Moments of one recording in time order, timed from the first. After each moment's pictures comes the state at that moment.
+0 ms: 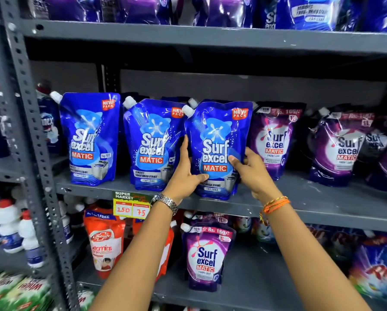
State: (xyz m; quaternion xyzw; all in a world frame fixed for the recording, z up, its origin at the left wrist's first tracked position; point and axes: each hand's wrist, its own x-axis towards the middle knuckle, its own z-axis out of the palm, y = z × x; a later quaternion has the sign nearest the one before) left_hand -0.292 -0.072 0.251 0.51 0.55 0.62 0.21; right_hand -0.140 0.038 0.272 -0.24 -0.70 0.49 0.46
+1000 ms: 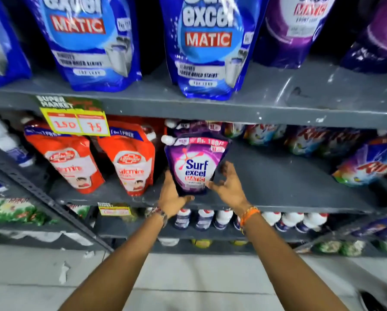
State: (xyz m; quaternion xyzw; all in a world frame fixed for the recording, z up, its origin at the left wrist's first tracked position) left_hand -0.274 -0.076 -0.064 0.42 0.75 0.44 0.25; right_hand -0.118 0.030 -0.050 -0.41 -0.68 0.53 0.28
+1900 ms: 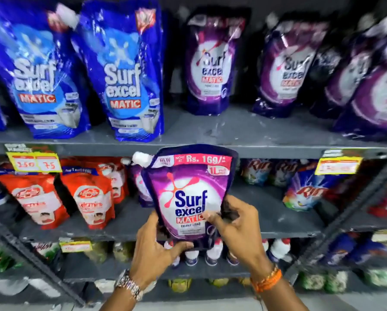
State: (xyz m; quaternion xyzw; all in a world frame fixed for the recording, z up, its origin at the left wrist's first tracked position) left_hand -0.116 -0.132 0.046 0.47 0.65 0.56 0.18; right_hand 0.056 -0.026 0.095 -0.32 -0.71 0.45 0.44
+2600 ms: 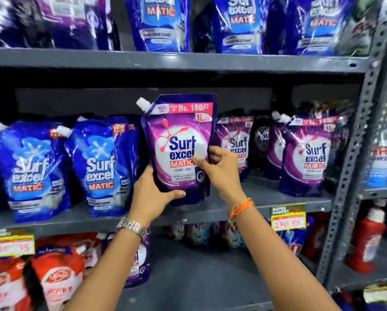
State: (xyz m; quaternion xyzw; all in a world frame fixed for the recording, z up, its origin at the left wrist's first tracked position) left_hand -0.113 0.004 0.260 0.50 0.64 0.58 0.07; right_hand 0.049 0.109 0.295 -0.24 -0.67 0.39 0.58
